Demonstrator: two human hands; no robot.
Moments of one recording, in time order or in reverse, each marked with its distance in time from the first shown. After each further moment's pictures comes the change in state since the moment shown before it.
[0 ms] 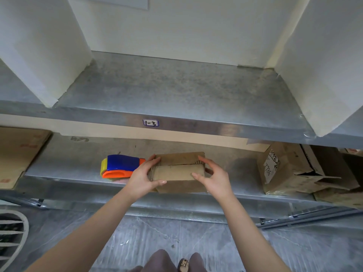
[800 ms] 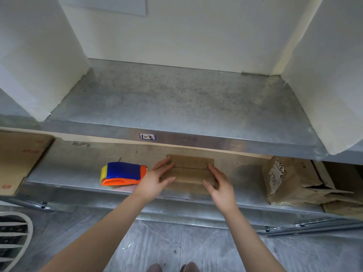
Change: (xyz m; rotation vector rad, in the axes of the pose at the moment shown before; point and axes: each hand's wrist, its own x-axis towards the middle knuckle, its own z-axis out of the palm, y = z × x) left_hand 0.040 0.002 0.025 0.128 -0.043 0.086; right_hand 0.016 0.044 0.003 -0.007 0.058 0.002
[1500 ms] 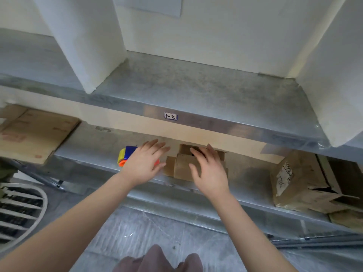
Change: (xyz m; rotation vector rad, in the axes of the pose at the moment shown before) left_hand -0.056 0.025 -0.073 0.731 0.168 0.266; right_hand -0.019 -0.083 0.020 -0.568 0.051 -0.529
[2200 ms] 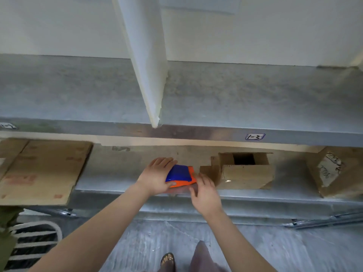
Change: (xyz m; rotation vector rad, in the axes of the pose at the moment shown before) left_hand 0.001 -0.151 0.036 -0.041 -0.316 0.075; right_hand 0.025 -0.106 0.165 0.097 -0.265 0.420
